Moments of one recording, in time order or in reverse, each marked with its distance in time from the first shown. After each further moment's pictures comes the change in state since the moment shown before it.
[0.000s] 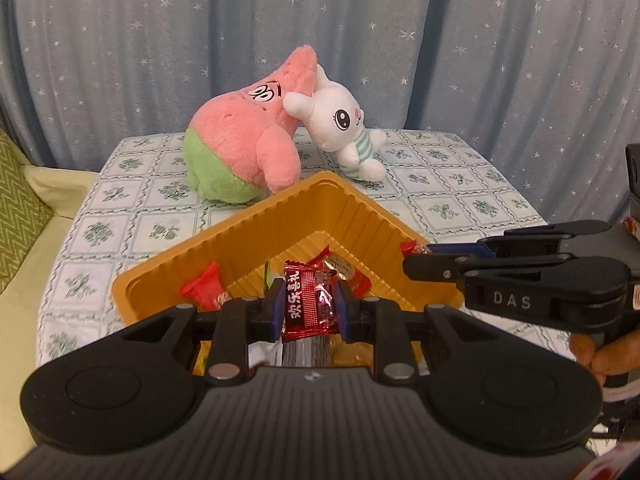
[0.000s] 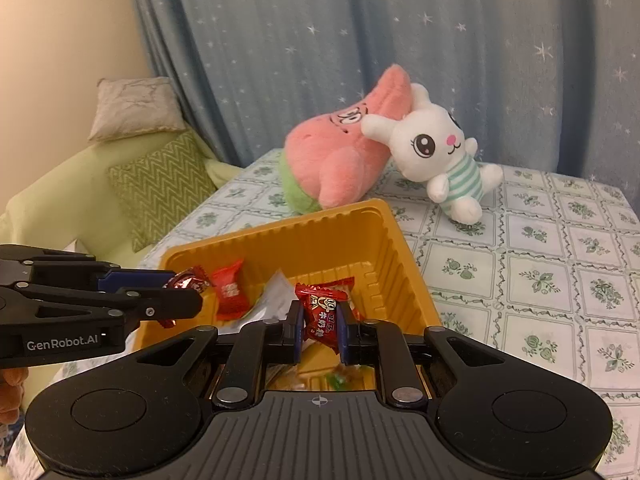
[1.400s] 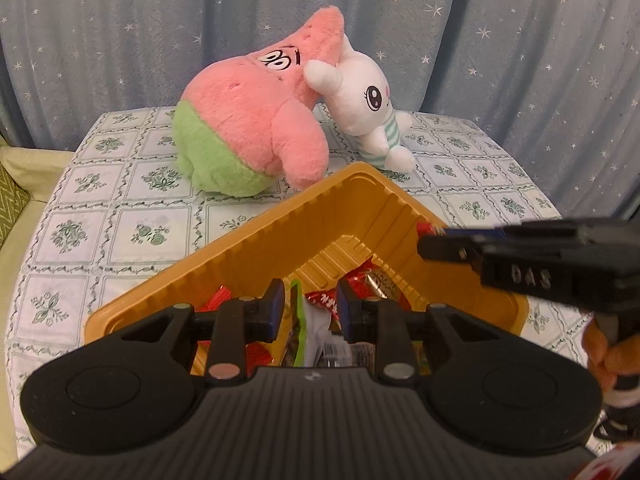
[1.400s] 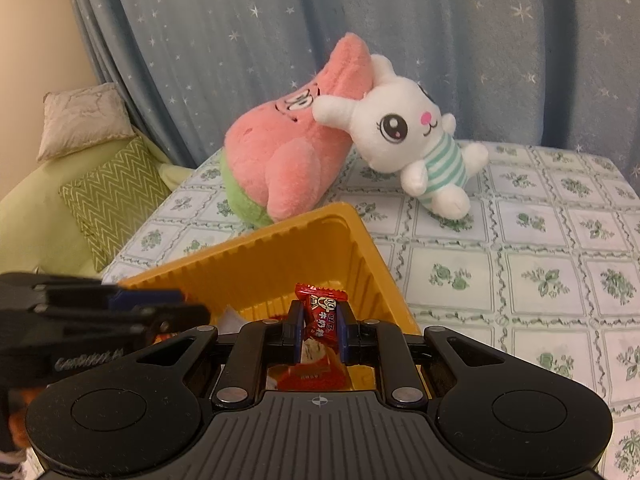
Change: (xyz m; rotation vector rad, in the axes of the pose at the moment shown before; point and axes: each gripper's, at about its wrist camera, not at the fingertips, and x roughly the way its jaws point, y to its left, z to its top) left arm 0.065 0.042 0.019 -0.024 0.076 -0.054; right arm 0.058 -0.017 0.027 0.091 0.018 -0.089
